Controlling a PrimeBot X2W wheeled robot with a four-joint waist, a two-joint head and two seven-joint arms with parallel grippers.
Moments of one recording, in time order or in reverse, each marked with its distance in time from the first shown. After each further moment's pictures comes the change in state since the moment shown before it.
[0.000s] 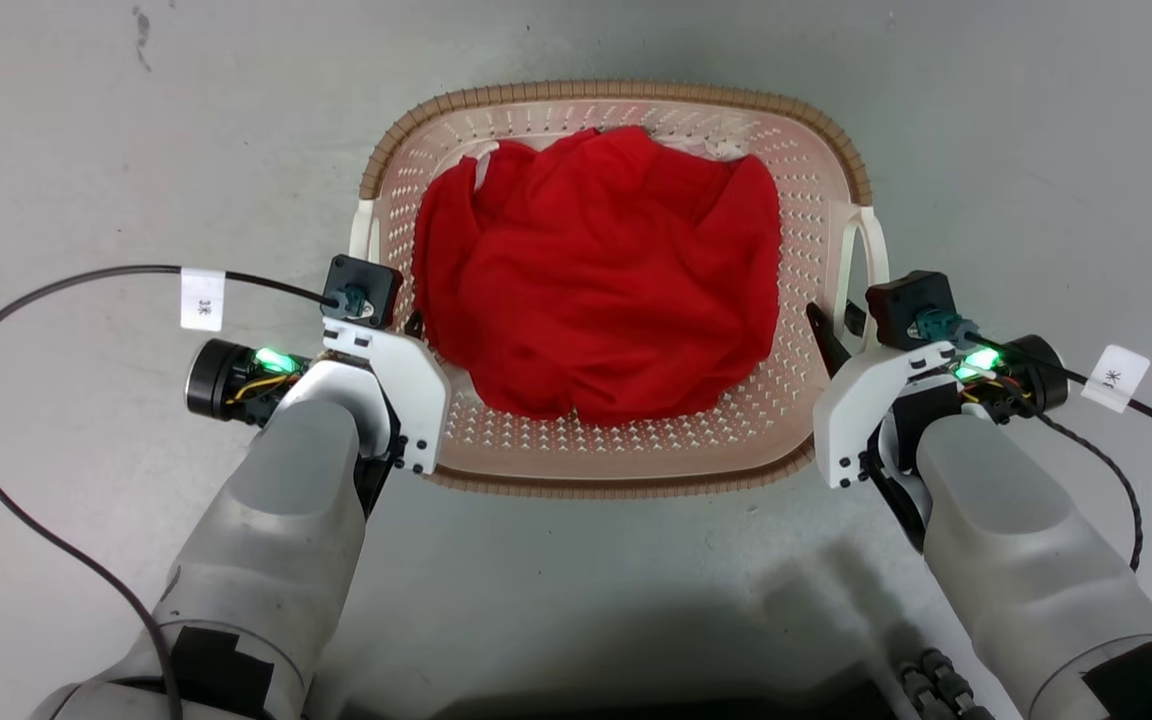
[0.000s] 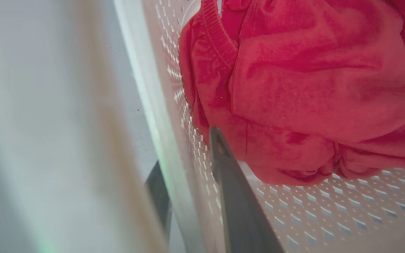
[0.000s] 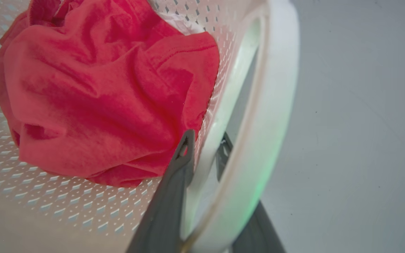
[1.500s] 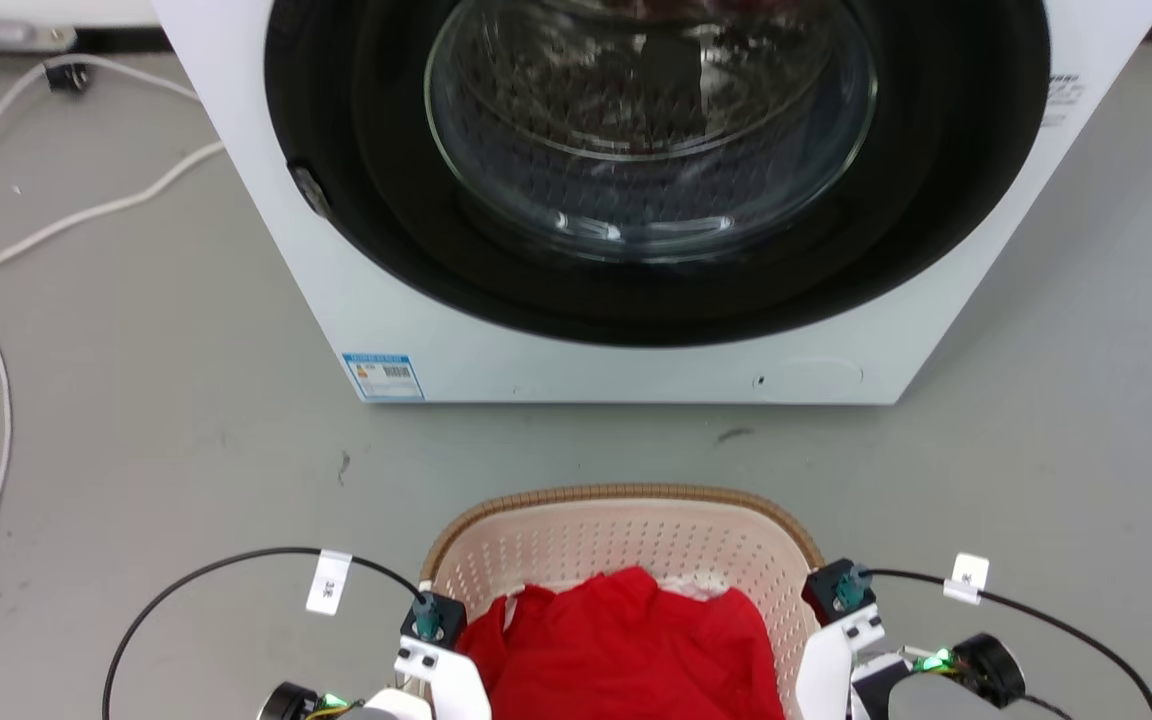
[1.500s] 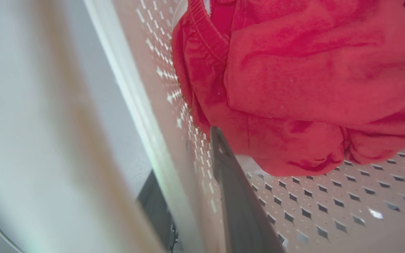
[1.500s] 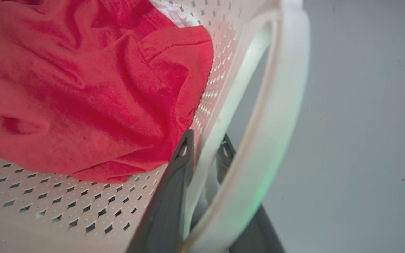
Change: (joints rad) left arm 0.444 0.011 -0.464 -0.094 -0.416 -0.004 0.346; right arm 0.320 -0.022 0.462 0.018 0.362 -0.005 0.396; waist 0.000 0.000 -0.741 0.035
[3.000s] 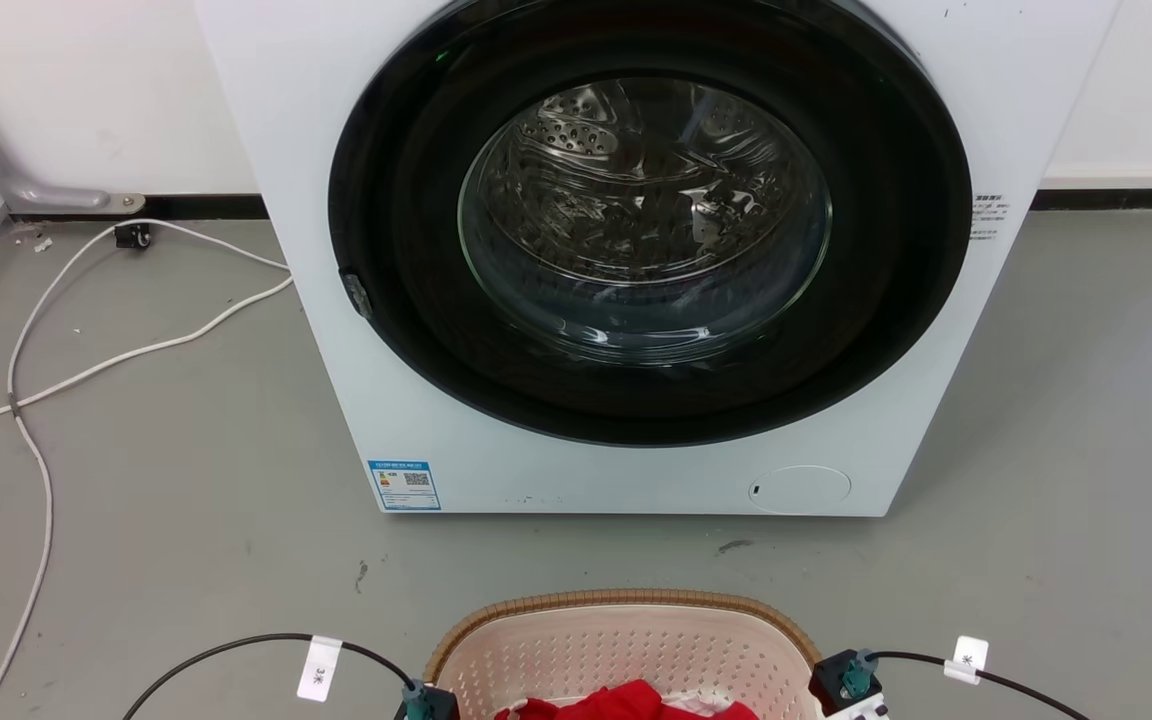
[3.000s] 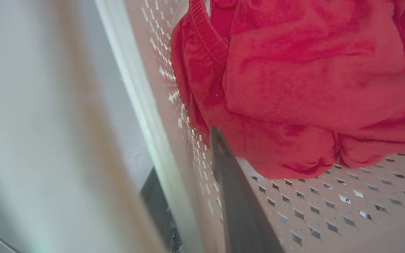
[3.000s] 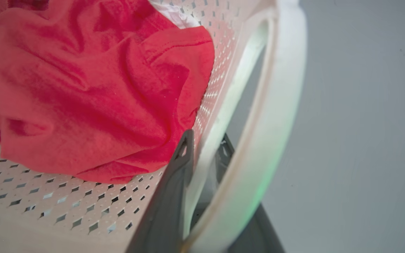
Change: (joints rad) left arm 0.090 0.029 -0.273 0.010 -0.334 0.000 -0.004; right arm 0.099 -0.035 0.245 -0.018 0.279 0.000 0.022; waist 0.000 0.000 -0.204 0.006
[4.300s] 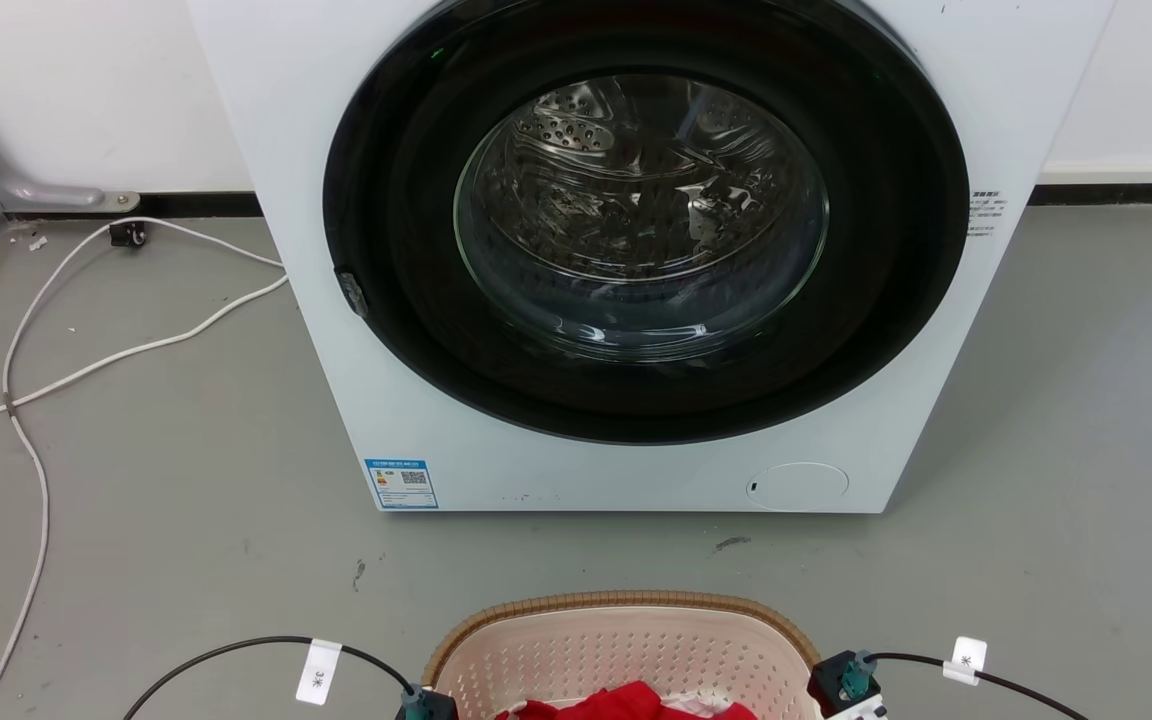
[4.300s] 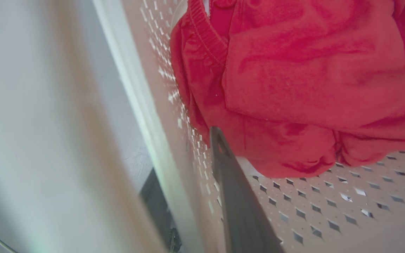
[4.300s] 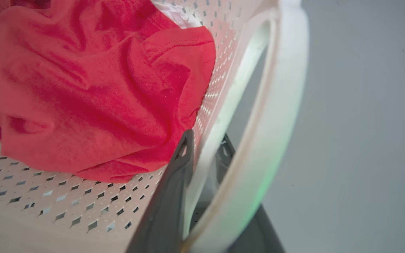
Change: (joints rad) left arm -0.013 0.005 -0.113 0.016 -0.103 0.000 -0.030; right arm -0.020 -0.006 0.120 0.010 0.103 0.000 -0.022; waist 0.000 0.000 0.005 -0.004
